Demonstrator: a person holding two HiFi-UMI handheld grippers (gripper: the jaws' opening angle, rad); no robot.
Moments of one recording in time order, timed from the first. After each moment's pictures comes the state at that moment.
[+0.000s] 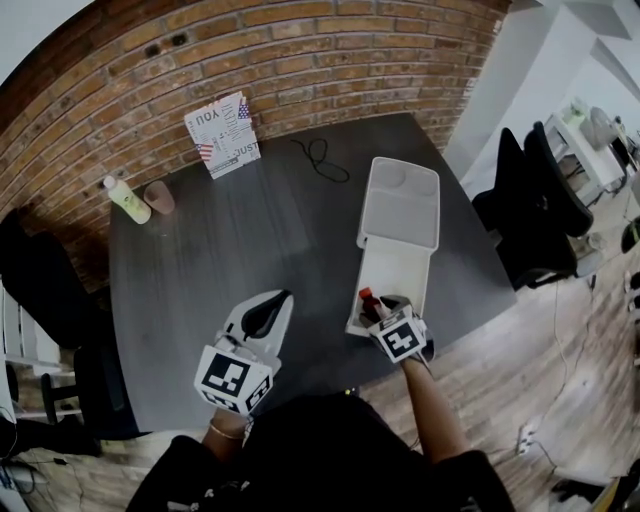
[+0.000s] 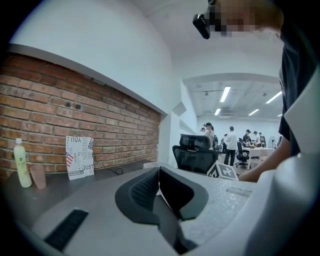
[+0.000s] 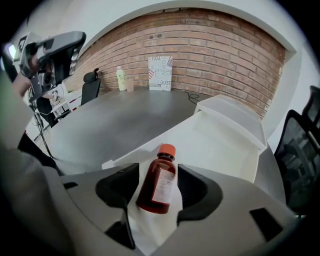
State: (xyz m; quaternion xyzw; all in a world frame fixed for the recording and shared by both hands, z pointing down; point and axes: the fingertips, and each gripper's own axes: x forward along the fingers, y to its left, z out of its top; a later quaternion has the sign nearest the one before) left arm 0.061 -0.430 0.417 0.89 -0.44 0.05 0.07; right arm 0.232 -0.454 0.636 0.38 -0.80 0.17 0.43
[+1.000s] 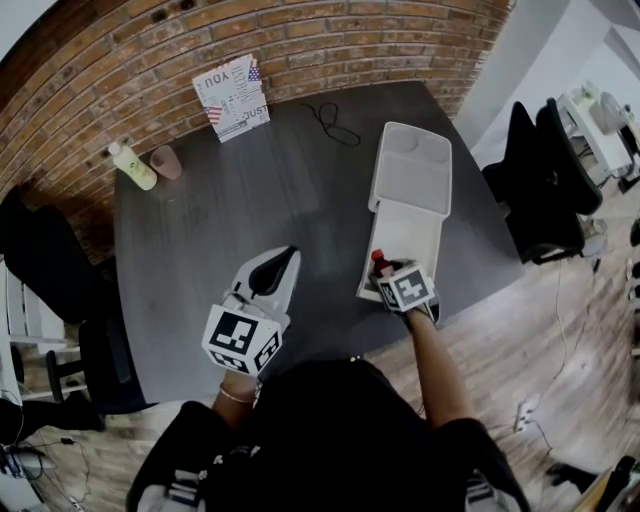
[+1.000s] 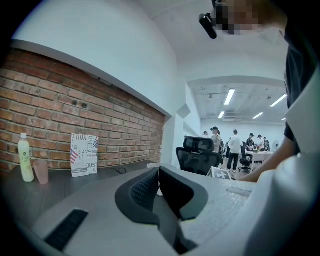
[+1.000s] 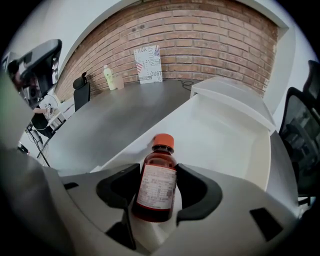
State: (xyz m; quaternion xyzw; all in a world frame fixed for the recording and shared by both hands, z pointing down) left arm 0.045 -0.437 0.421 0.89 -0.45 0.04 0.09; right arm 0.230 -0.457 0.664 0.38 -0.78 0.26 0.43
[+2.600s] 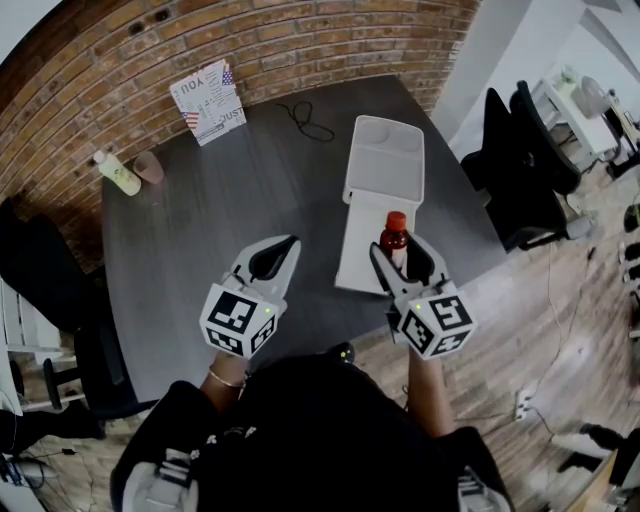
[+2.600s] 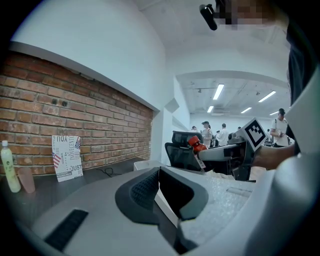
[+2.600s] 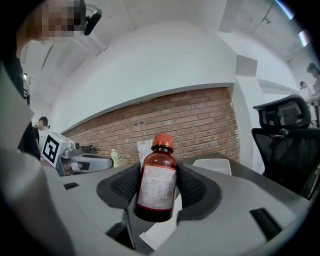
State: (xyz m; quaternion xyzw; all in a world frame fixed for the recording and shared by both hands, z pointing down) left arm 0.101 -0.432 0.417 0.91 -0.40 0.08 0.07; right arm 0.253 -0.432 0.418 0.50 -0.86 0.12 0.04
